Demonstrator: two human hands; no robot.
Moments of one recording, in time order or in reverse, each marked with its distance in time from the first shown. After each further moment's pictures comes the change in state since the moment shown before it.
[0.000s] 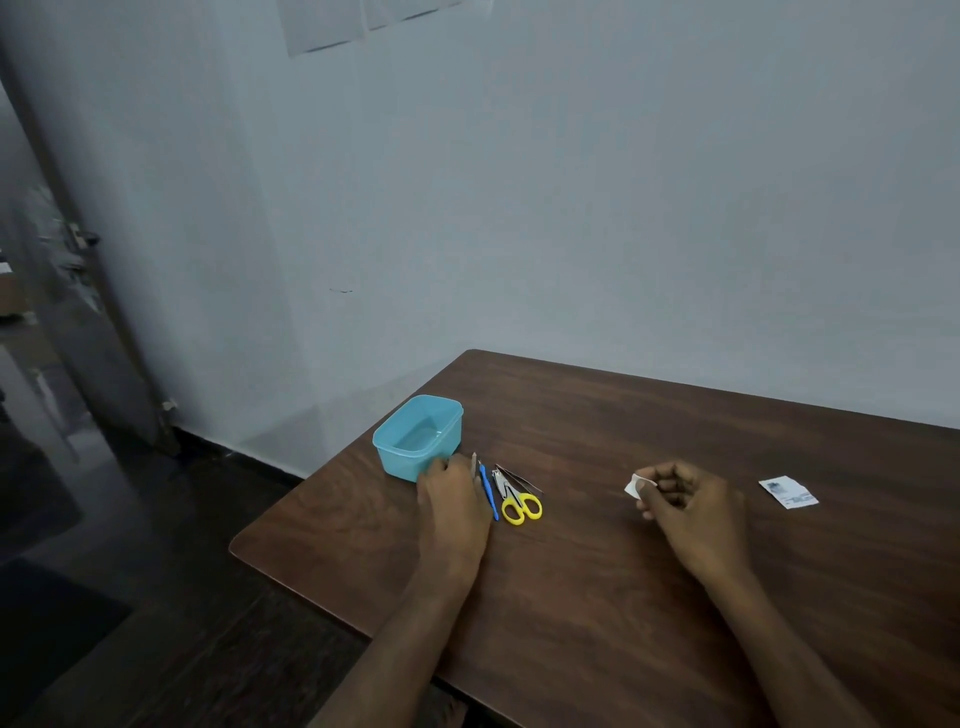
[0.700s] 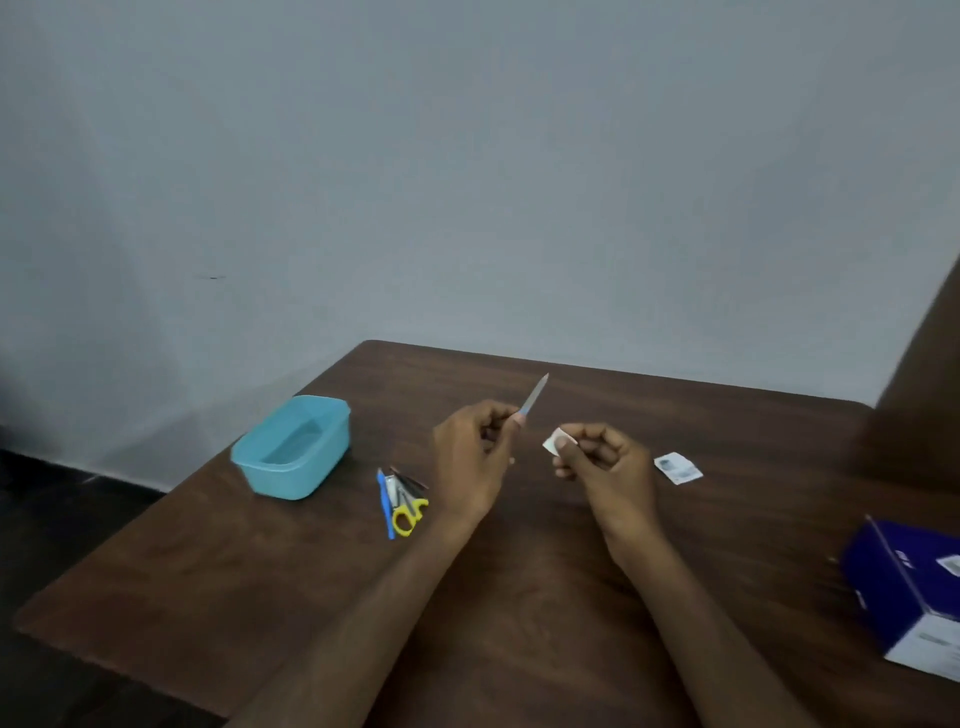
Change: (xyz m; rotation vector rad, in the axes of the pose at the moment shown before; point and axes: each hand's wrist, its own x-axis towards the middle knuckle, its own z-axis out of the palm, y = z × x) left_hand 0.006 0.129 0.032 -0.705 -0.098 0.261; right_hand 0.023 0.006 -0.008 0.413 0.101 0.124
